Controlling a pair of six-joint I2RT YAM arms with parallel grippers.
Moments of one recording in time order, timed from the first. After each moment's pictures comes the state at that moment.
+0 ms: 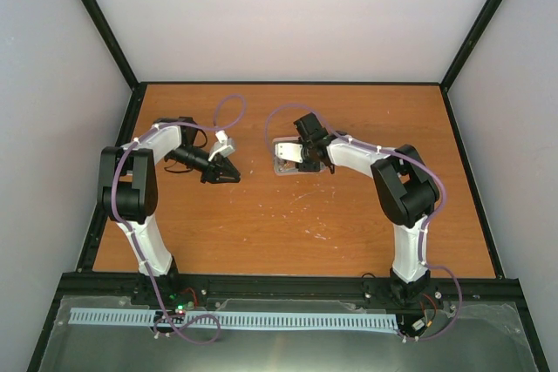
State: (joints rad) left arm -0.07 1.87 1.27 -1.15 1.01 1.25; right arm 0.58 1.98 1.33 -0.37 0.00 -1.09
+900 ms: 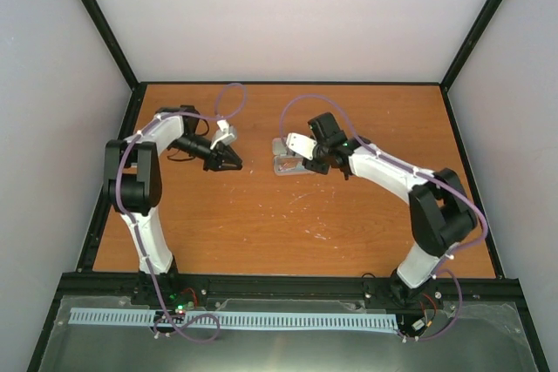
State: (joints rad) left arm -0.07 1.92 1.37 -1.15 1.01 1.25; right arm 0.58 1.72 1.20 -0.39 0.02 -0.85
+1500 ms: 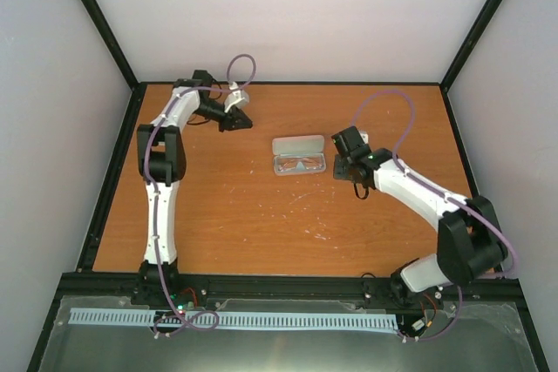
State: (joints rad) left arm -0.09 2.44 2.18 -1.12 0.99 1.11; right arm 0.54 1.41 0.98 -0.56 0.34 0.40
